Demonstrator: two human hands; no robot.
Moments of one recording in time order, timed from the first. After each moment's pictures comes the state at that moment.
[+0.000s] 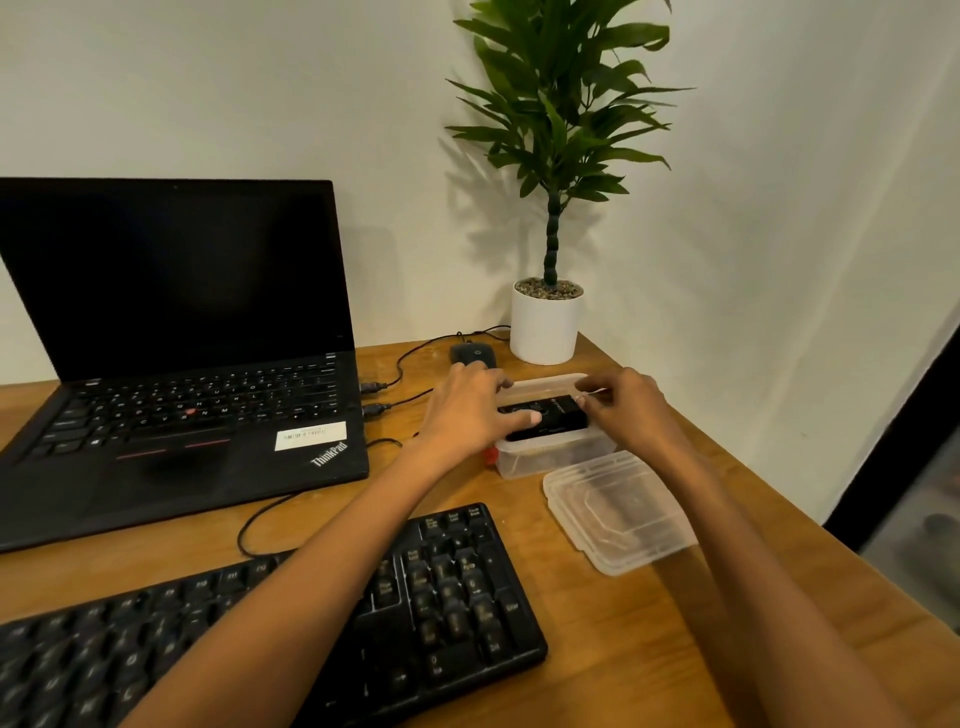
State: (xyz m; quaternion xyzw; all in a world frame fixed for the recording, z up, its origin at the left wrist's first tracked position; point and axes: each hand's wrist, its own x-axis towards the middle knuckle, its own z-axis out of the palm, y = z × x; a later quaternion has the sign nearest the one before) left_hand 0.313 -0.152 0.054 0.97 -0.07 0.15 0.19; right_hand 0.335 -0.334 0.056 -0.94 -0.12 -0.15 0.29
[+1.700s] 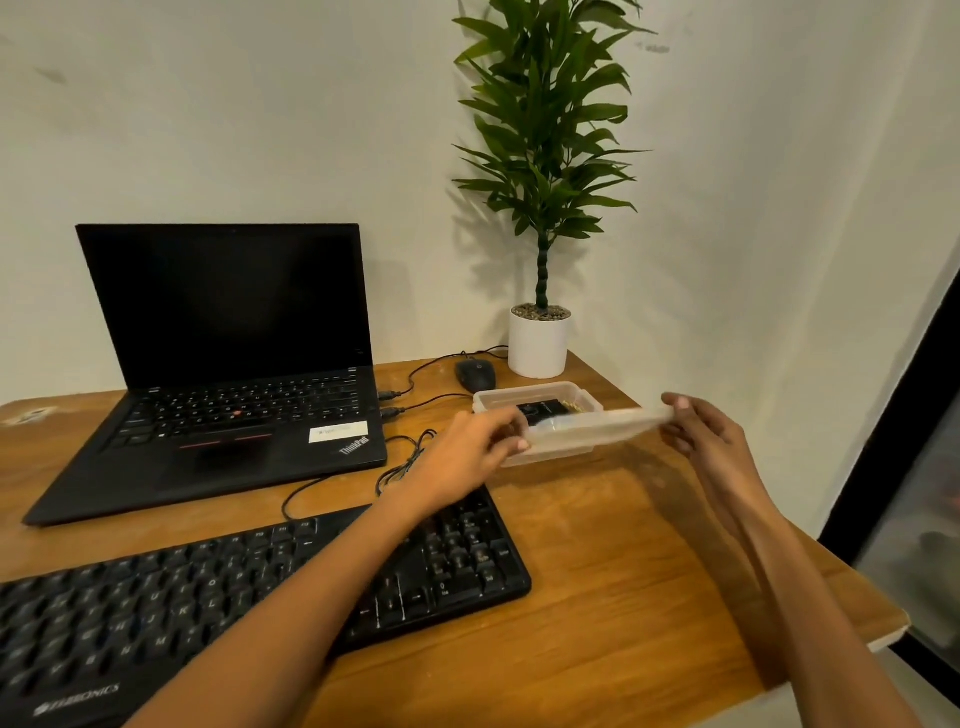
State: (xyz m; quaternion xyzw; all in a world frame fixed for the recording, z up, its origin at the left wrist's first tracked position) left_hand 0.228 -0.153 0.051 0.91 -0.22 0.16 0.30; right_hand 0.252 -0.414 0.051 -0.71 -0.04 -0.15 0.68
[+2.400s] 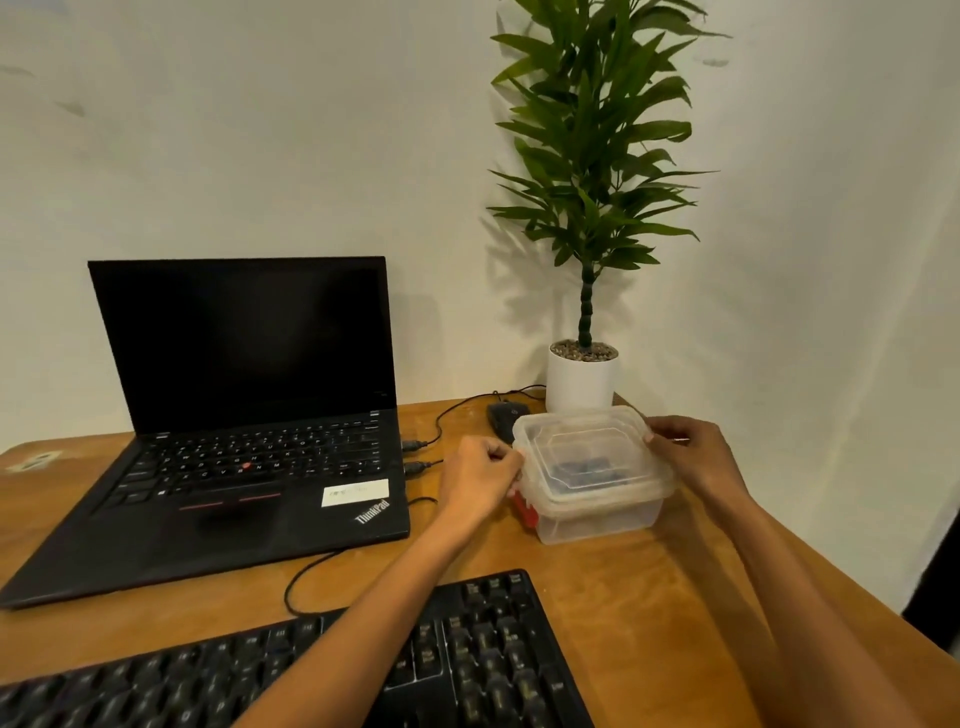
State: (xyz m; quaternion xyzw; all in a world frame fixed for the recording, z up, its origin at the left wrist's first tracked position) left_hand 0.288 -0.136 0.052 0.84 0.05 0.16 0.52; right_hand 0.354 -0.354 0.057 -0.84 -0.06 -0.16 0.52
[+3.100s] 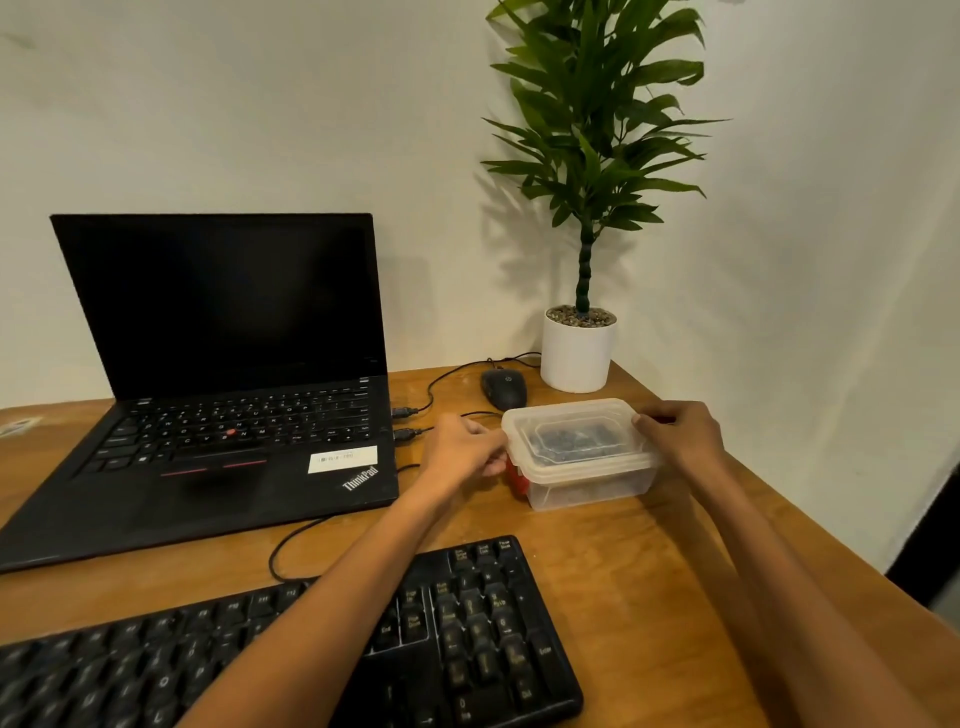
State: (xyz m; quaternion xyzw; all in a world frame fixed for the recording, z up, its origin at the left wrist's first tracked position) left_hand 0.293 -0.129 0.044 0.79 0.12 0.06 0.60; right_hand 0.353 -0.346 0.046 -0.87 -0.02 -0.15 0.47
